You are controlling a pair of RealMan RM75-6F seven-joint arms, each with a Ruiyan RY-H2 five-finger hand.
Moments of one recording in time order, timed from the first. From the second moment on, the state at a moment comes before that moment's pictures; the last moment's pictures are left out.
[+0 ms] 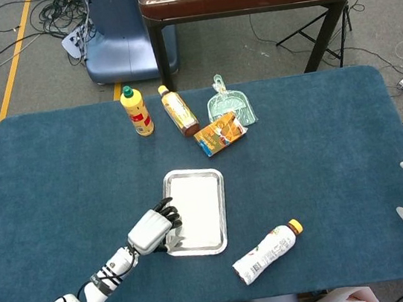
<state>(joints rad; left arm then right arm) -0.69 -1.67 0.03 -1.22 1.67 1.11 -0.06 -0.02 -0.97 0.07 -1.80 -1.48 1.57 -0.13</state>
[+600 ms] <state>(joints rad) -0.69 -1.69 -0.01 -1.30 1.57 1.04 0.06 -0.03 -0.98 0.07 -1.78 -1.47 1.57 -0.11</state>
